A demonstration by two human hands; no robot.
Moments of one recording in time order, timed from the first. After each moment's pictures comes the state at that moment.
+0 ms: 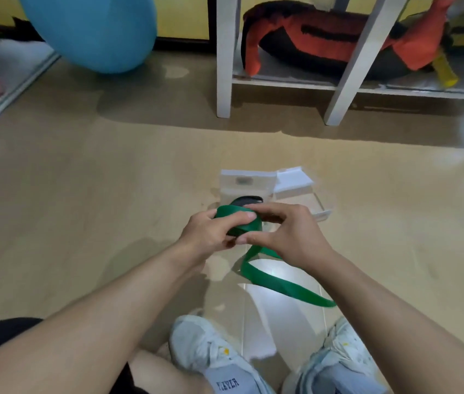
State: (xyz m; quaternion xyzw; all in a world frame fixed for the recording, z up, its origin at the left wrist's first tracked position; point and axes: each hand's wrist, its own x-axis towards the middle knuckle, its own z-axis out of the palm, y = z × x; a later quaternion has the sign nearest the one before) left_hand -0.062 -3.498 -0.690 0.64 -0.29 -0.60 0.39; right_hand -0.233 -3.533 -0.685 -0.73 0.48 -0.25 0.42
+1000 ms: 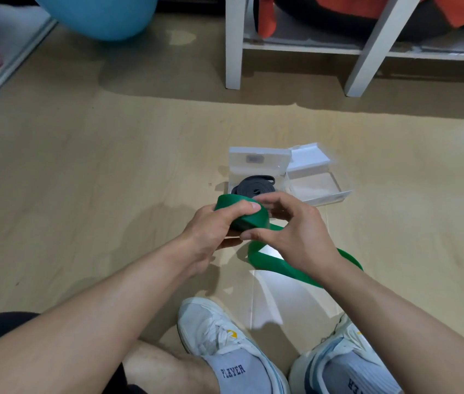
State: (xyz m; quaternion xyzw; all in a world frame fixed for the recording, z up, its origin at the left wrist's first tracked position) left_hand -0.057 -3.493 -0.709 0.64 -0.25 -0.63 0.36; right_hand -0.223 -3.523 -0.721 -0.70 0.49 -0.28 0.43
